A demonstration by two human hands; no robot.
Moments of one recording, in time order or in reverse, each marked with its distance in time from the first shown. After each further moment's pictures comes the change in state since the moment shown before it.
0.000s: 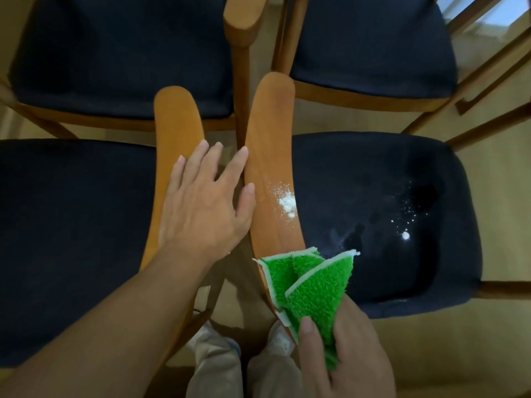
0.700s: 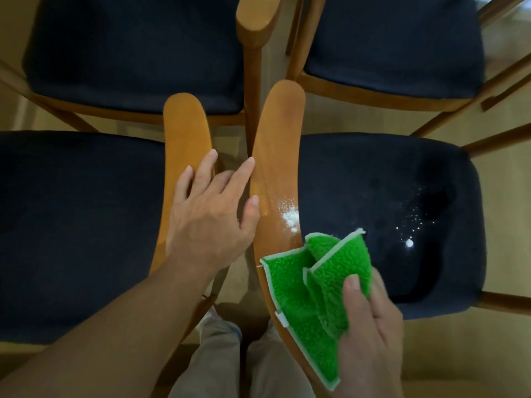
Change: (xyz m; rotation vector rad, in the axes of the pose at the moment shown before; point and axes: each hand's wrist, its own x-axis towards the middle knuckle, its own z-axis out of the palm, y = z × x) left_hand 0.003 0.001 0.000 -0.049 0.018 -0.010; right_hand 0.053 -0.013 -0.017 0.841 -0.013 0.604
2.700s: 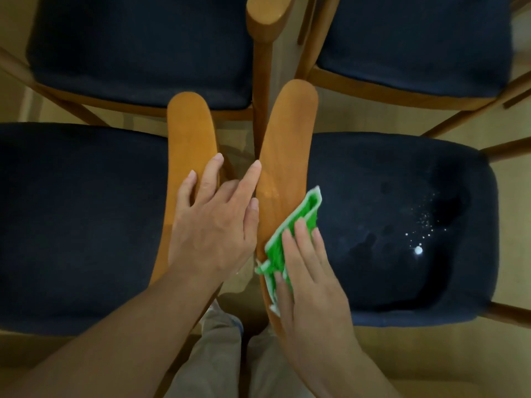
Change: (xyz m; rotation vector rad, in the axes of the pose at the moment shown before) left_hand 0.004 0.001 0.001 0.036 -0.049 -0.023; right_hand 0.052 0.054 0.020 -1.225 -0.316 -0.832
